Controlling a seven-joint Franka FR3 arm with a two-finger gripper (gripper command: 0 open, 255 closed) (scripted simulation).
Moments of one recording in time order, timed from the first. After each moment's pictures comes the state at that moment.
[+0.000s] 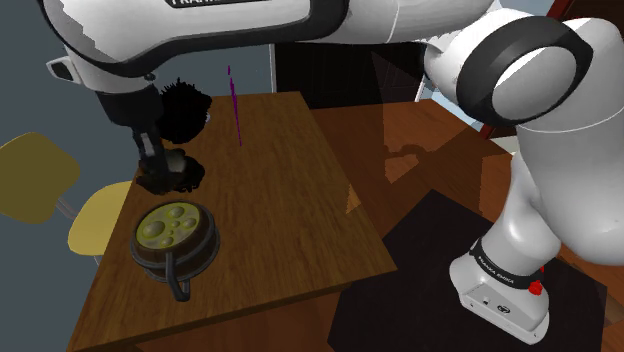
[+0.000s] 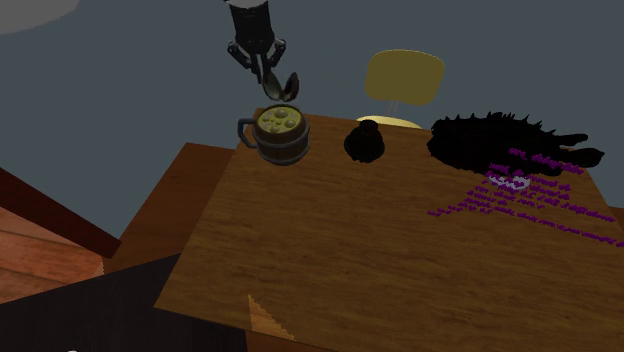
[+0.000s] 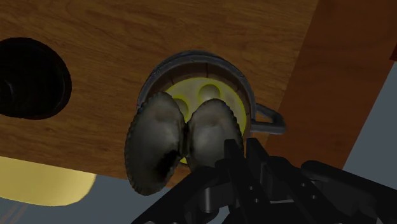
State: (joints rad) arm 0.68 0.65 0.10 -1.04 -0.05 1.71 -0.58
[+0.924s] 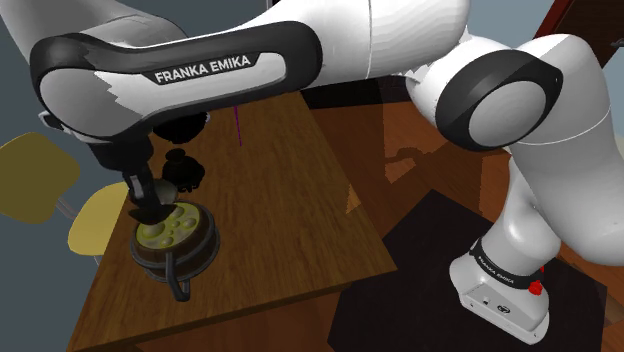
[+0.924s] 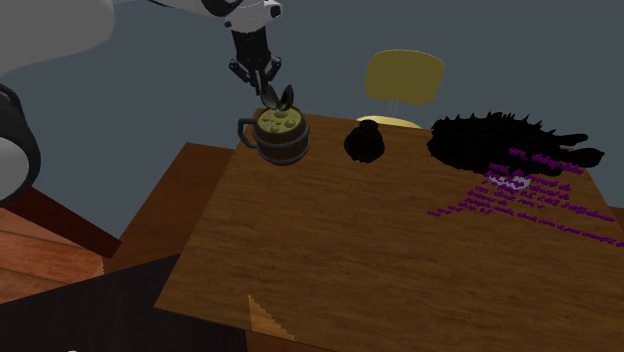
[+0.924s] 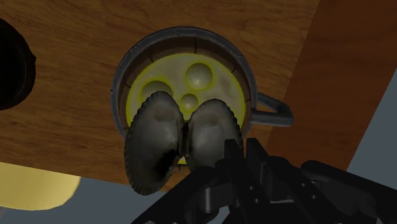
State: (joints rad) arm 0.72 0.75 0.10 -1.01 -0.07 1.78 -0.53
